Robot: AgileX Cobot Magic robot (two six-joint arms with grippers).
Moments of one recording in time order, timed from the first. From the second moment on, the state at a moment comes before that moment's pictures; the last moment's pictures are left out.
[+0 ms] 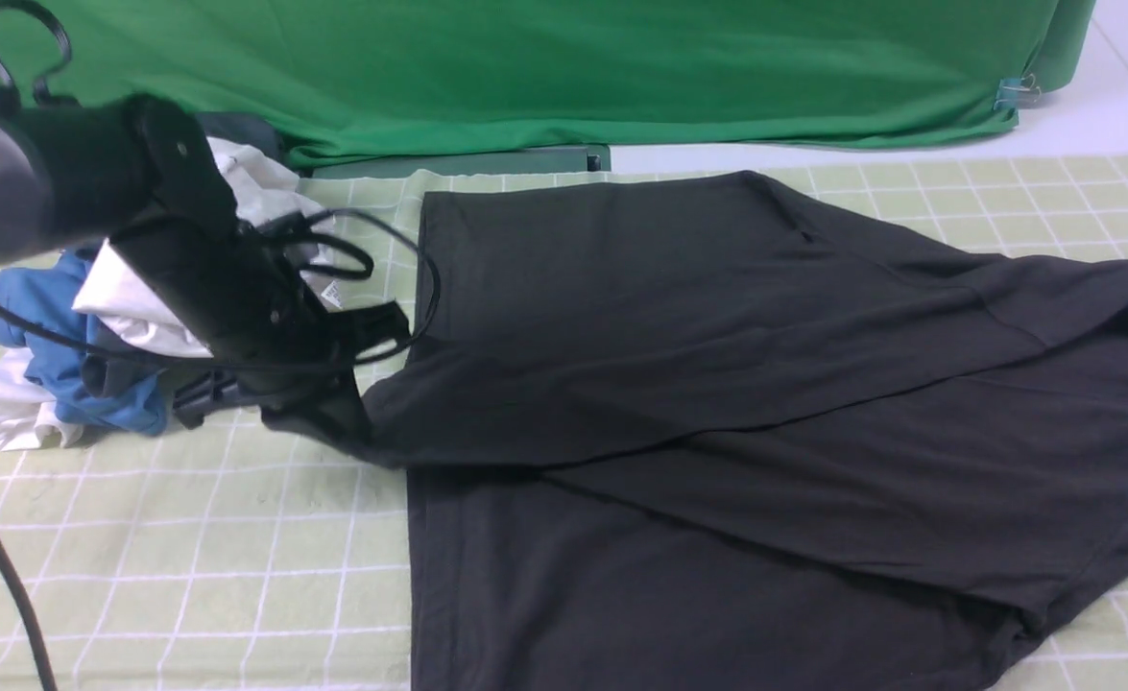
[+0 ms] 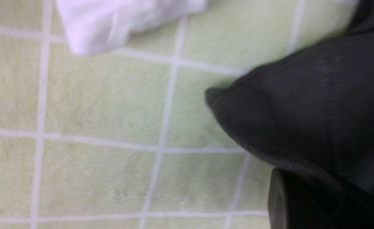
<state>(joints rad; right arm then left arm) 0.09 0.88 -0.88 0.27 0.88 -0.30 -0.08 1.89 -1.24 -0.35 0.94 -0.17</state>
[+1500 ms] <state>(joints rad) 0.09 1.31 -0.88 0.35 0.80 -0.26 -0.08 1.66 -1.00 -0.31 0.75 -0.07</state>
